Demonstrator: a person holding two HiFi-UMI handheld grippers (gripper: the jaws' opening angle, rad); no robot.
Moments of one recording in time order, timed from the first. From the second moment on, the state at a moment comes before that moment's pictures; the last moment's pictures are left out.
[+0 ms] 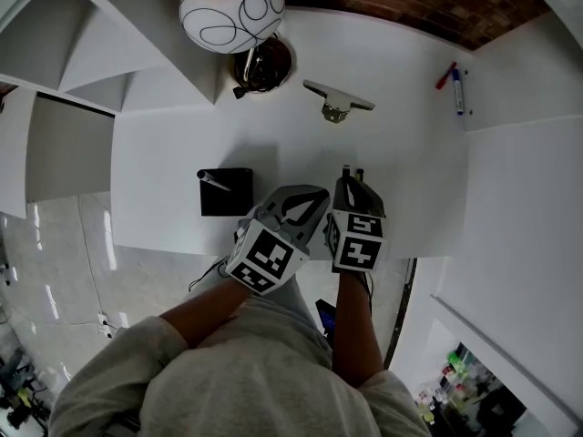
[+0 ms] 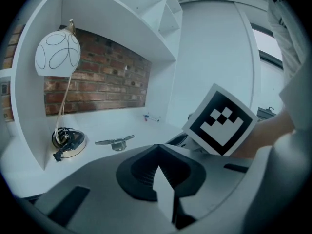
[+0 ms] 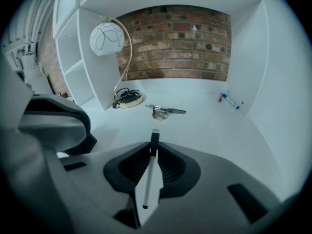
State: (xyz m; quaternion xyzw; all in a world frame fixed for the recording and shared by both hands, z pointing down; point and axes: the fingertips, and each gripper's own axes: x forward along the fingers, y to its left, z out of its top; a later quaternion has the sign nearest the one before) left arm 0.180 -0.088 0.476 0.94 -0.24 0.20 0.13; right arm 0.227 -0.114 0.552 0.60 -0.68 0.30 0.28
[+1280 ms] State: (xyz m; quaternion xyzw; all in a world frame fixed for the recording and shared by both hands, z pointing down) left arm 0.149 -0.059 0.408 0.95 -0.25 0.16 0.08; right arm 0.199 -0.083 0.419 0.66 -0.73 0.10 0.14
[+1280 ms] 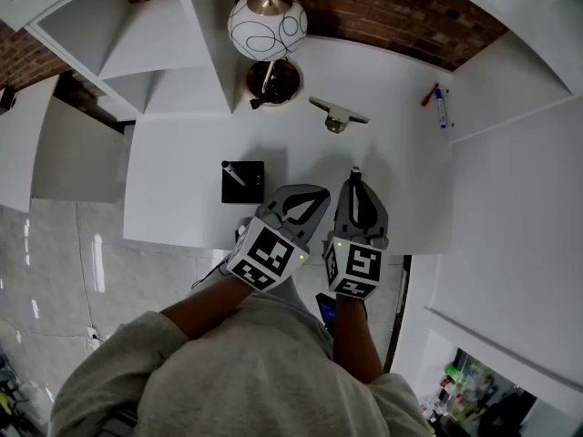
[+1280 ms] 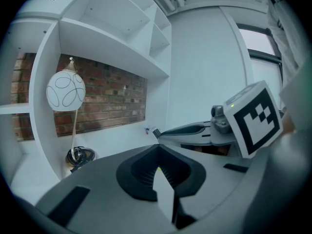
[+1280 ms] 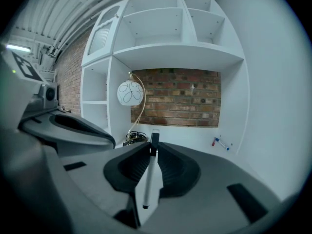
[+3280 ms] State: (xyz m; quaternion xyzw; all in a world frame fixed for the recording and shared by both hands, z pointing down) left arm -0.039 -0.075 0.421 0.90 -0.39 0.15 0.10; right arm -0.001 -0.104 0.416 0.53 -0.84 0.03 0.10
